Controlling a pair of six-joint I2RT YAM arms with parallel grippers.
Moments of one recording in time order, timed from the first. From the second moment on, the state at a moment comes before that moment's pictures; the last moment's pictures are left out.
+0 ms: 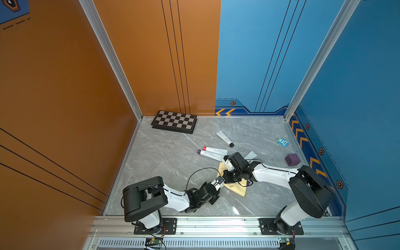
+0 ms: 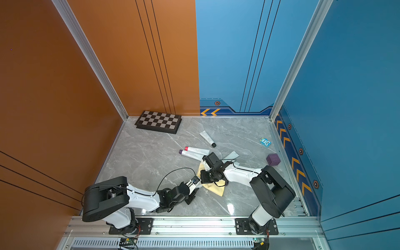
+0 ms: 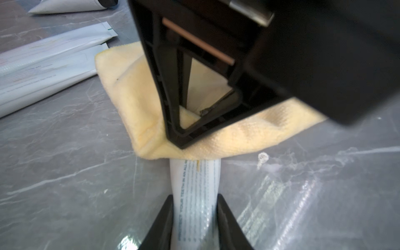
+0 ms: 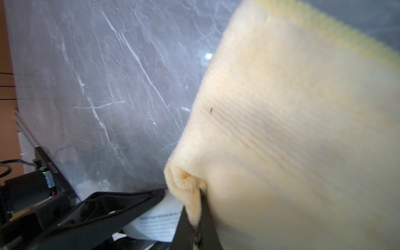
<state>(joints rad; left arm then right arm) -1.17 1.59 0.41 0.51 -0.33 -0.17 0.70 1.62 0.77 -0.22 -0.42 0.57</state>
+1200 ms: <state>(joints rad) -1.16 1.59 0.41 0.51 -0.32 -0.17 0.69 1.57 0.75 -0.28 -0.46 0.53</state>
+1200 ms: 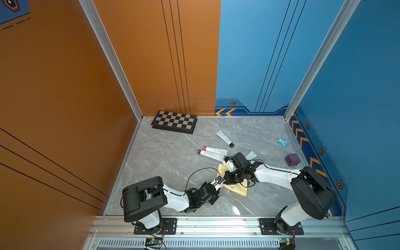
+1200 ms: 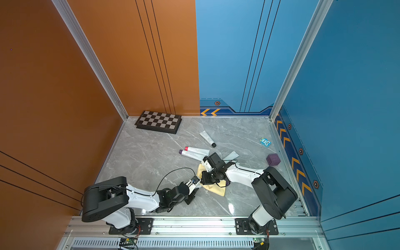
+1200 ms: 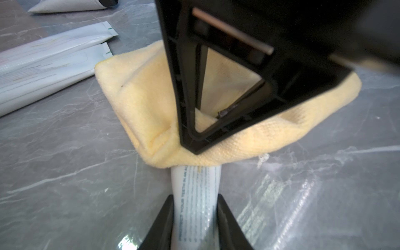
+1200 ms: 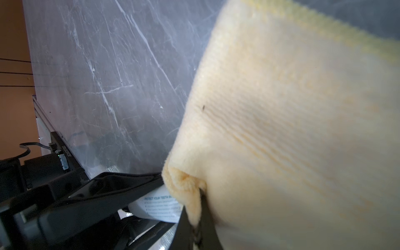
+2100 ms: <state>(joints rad) -1.16 1.58 0.40 0.51 -0.32 -0.18 0.72 1.62 0.78 -0.25 -0.46 0.57</state>
